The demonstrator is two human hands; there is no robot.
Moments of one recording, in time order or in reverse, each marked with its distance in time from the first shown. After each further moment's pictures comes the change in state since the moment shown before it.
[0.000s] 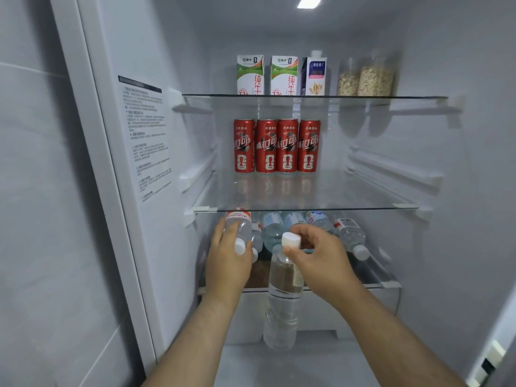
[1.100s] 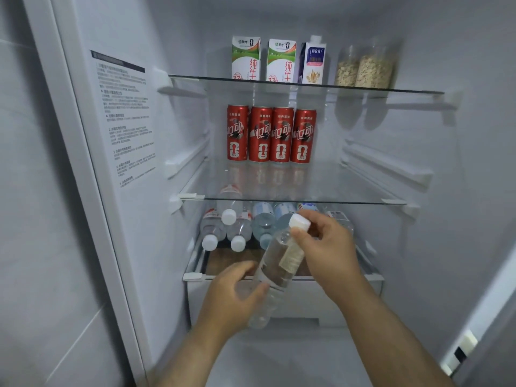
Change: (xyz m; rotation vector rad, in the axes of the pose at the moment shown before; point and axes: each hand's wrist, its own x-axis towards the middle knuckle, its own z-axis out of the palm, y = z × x) left_hand -0.075 -0.005 -0.010 -0.246 -0.402 -0.036; right_hand -0.001 0.005 -0.022 0.235 0.117 0.074
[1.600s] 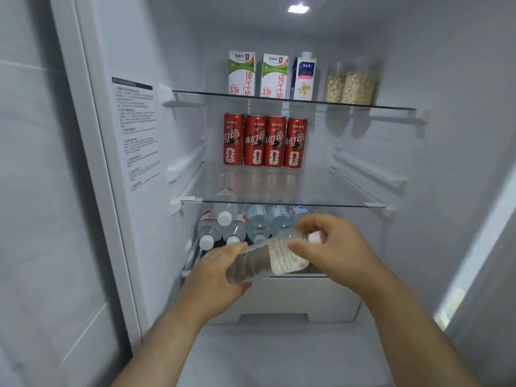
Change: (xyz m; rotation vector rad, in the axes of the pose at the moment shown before) left_hand 0.006 0.036 -0.041 0.319 -0.029 0.165; right_hand -0.025 -0.050 -0.048 -0.452 -0.246 -0.103
